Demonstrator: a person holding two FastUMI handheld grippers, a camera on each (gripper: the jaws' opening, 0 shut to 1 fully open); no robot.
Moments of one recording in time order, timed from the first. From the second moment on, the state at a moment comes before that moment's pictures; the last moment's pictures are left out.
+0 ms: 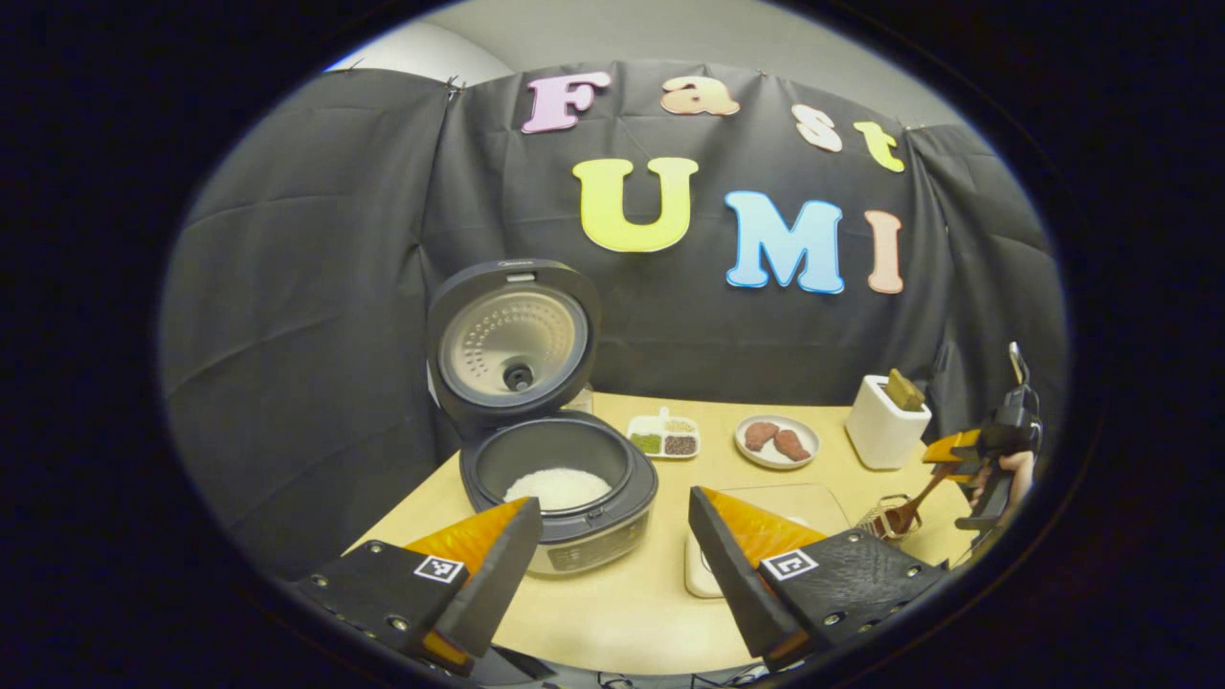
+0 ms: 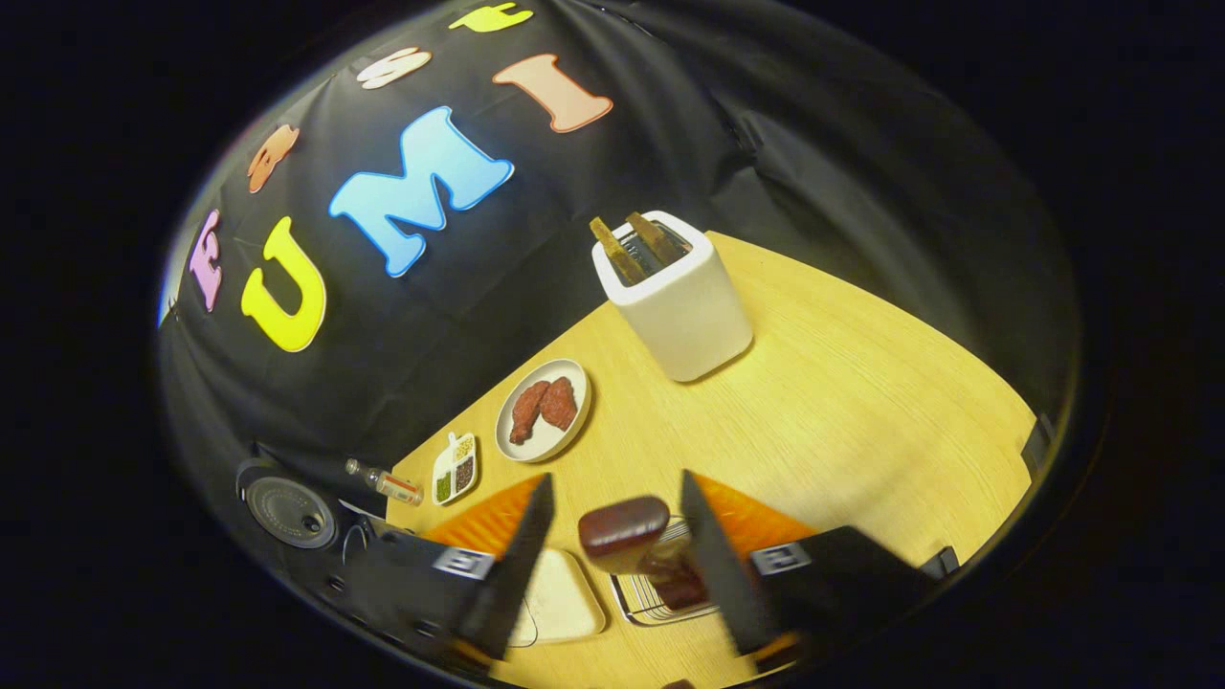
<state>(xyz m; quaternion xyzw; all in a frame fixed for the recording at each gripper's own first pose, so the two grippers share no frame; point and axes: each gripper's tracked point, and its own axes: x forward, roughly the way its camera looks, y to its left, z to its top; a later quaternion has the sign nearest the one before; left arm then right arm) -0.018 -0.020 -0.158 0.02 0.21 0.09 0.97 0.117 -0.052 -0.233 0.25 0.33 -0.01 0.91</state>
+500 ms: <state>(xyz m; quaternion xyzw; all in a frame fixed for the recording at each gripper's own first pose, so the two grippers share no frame) 0.031 0.037 -0.072 -0.01 0.13 0.11 0.99 0.092 -0.075 -0.194 0.18 0.25 -0.03 0.95</state>
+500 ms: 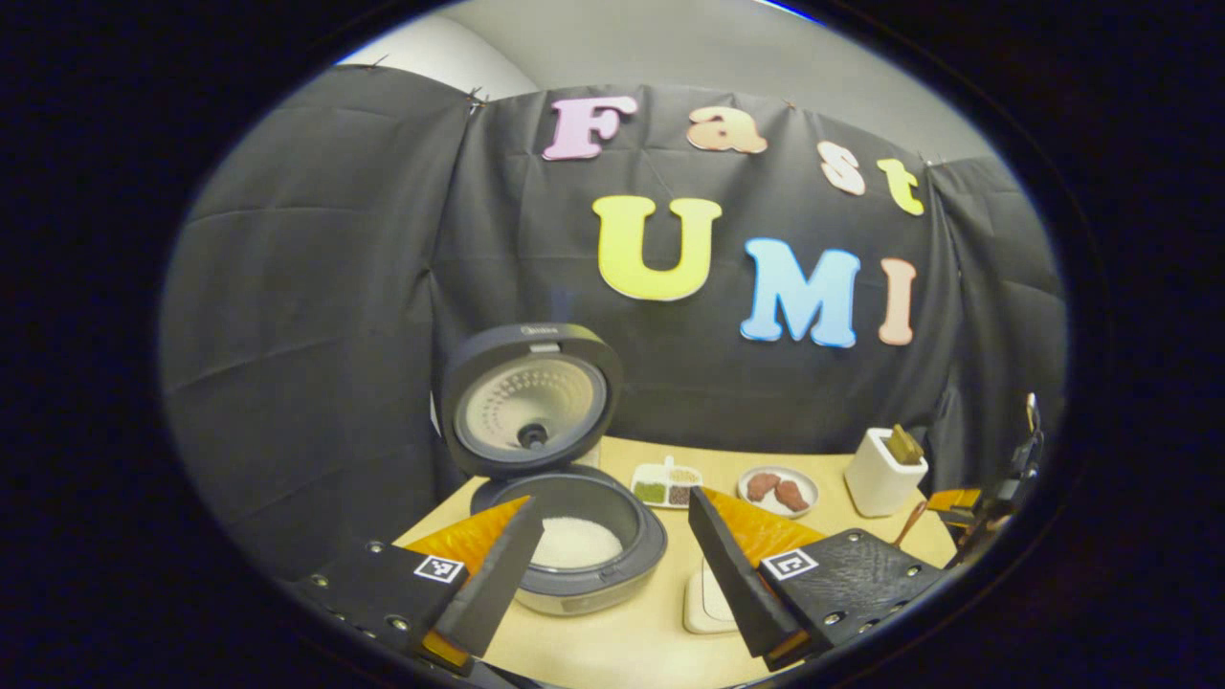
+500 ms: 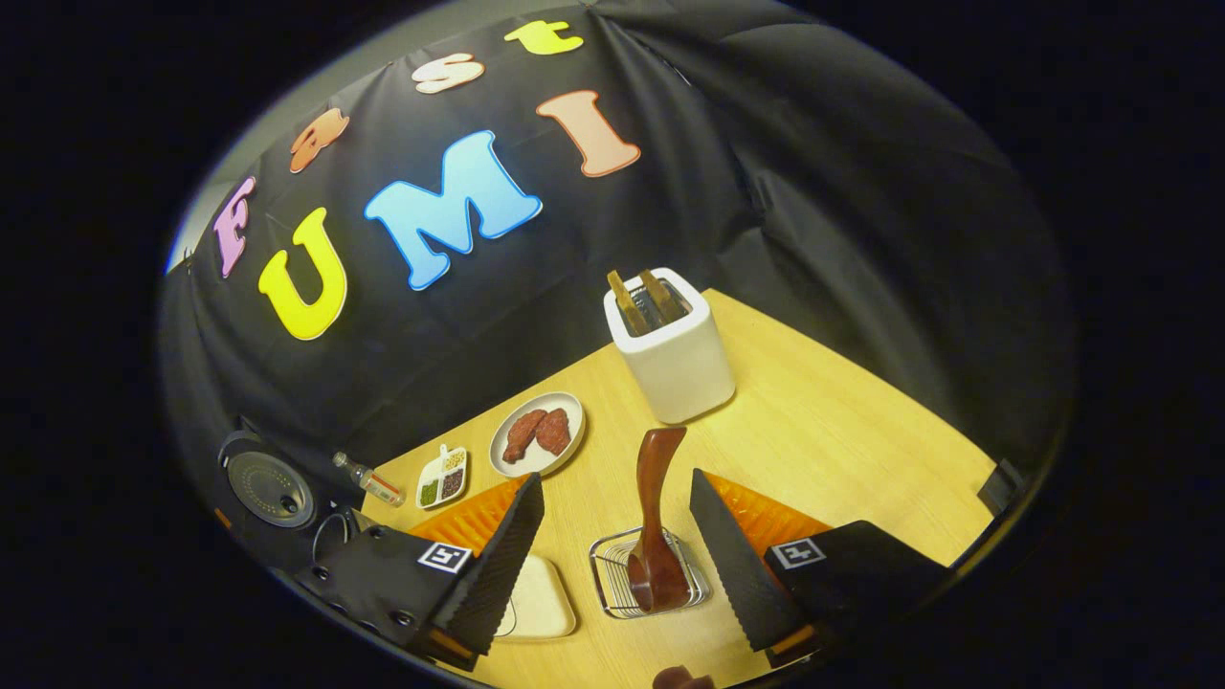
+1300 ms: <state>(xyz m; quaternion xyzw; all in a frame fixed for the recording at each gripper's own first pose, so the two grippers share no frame) 0.212 0.167 0.036 -0.05 0.11 0.09 0.99 0.023 -0.083 -0.080 0.00 0.11 -0.08 0.99</state>
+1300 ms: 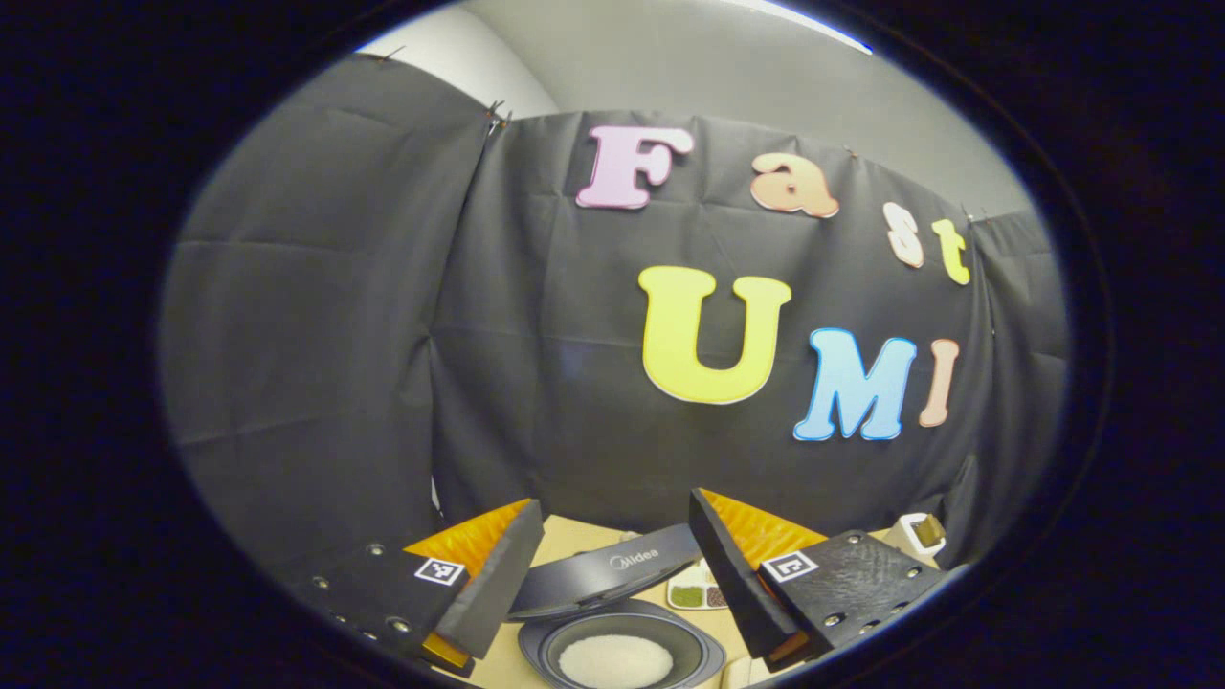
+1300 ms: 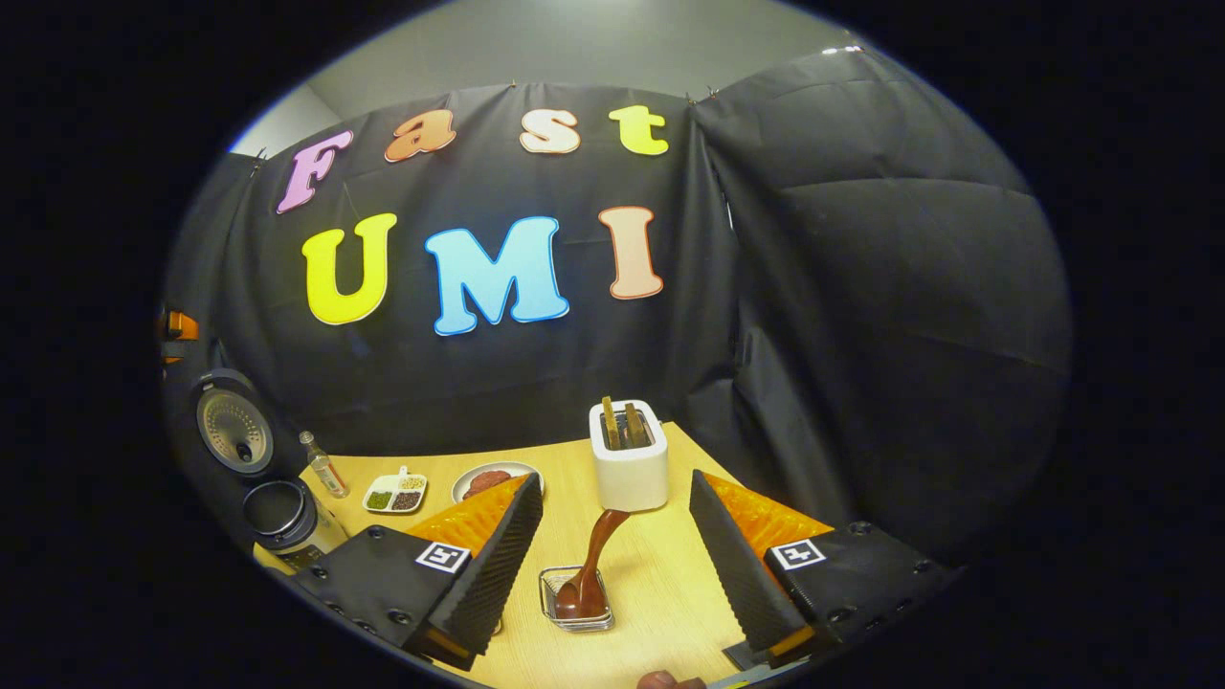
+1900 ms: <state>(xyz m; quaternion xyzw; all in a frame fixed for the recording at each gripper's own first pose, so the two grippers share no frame) 0.257 0.178 -0.057 -0.15 0.26 0.08 0.95 0.011 -0.049 -0.088 0.01 0.12 -0.06 0.99</state>
